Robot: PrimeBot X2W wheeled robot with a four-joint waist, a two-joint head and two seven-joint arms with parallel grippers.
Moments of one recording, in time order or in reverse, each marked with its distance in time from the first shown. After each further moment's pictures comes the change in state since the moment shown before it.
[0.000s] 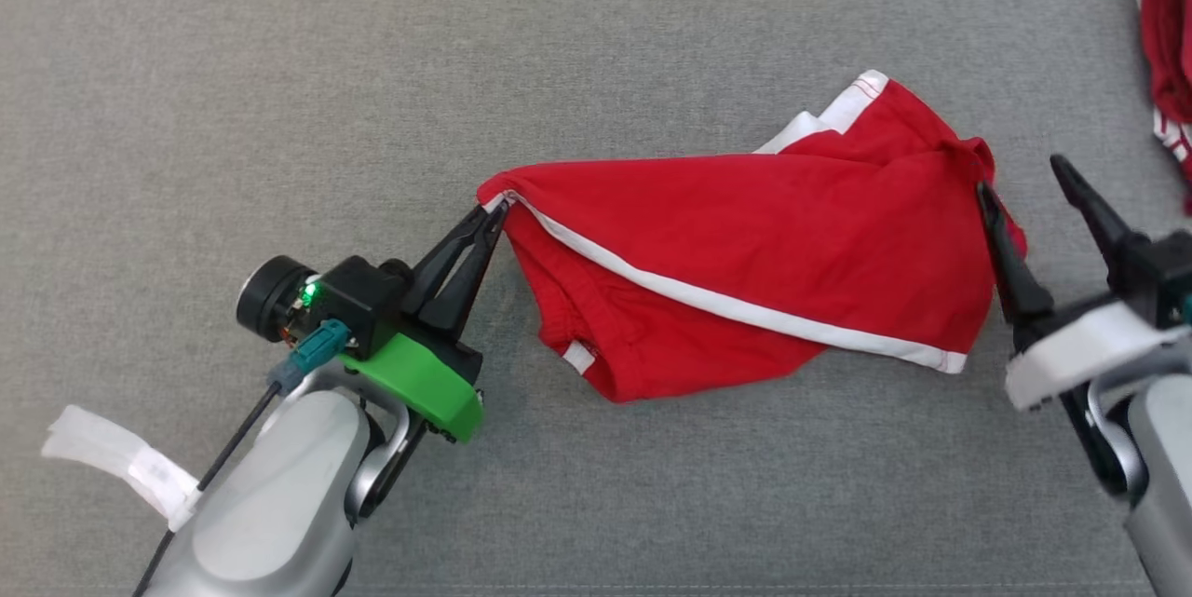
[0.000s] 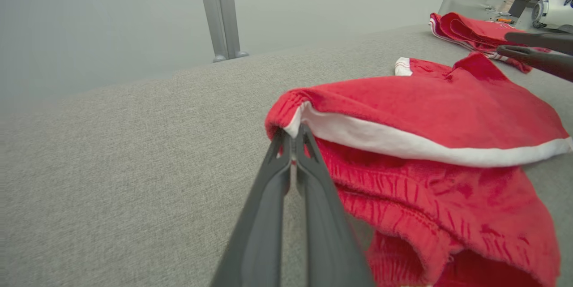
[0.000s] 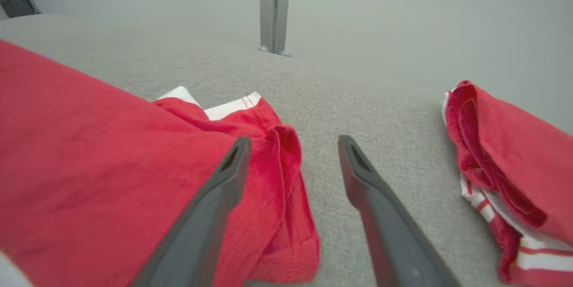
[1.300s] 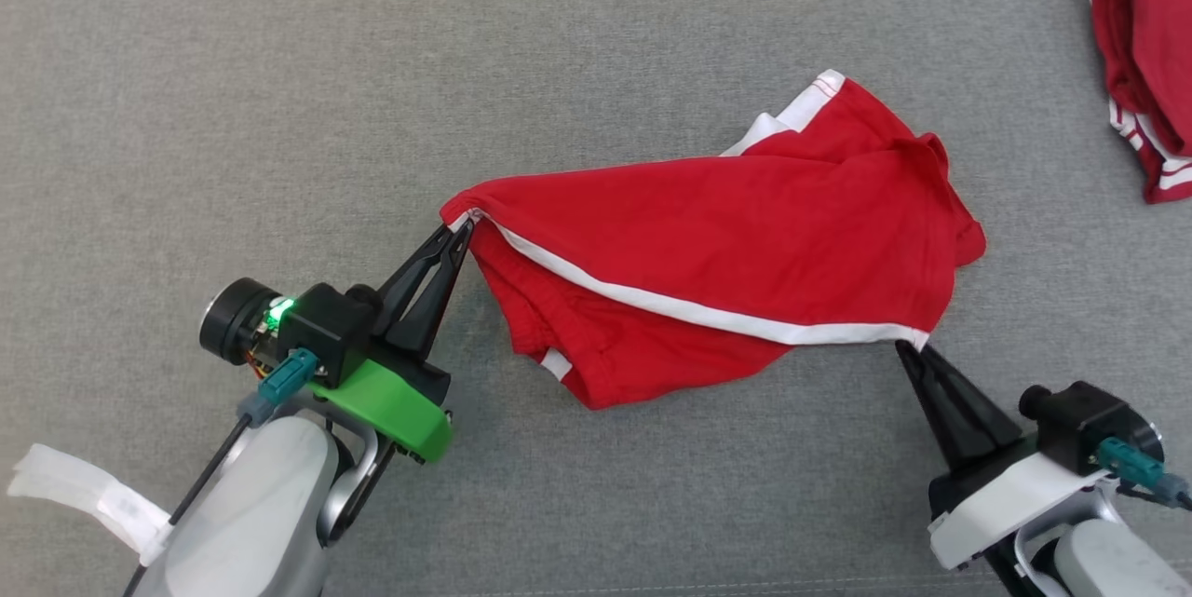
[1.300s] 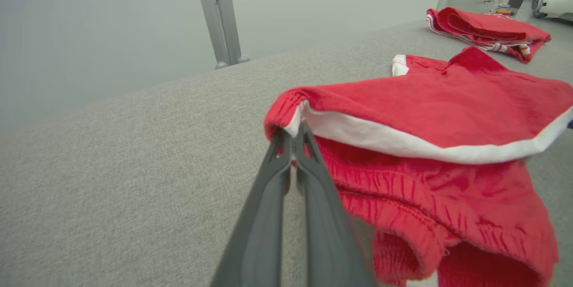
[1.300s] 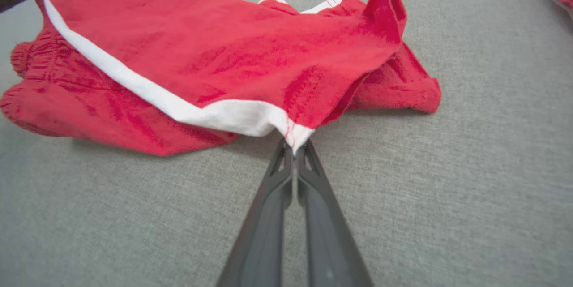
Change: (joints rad) left arm 0.077 0.022 0.093 -0.041 0.079 -0.024 -0.001; right arm 0.274 0.029 0.153 -0.160 0.157 0.000 0.000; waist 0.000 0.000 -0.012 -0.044
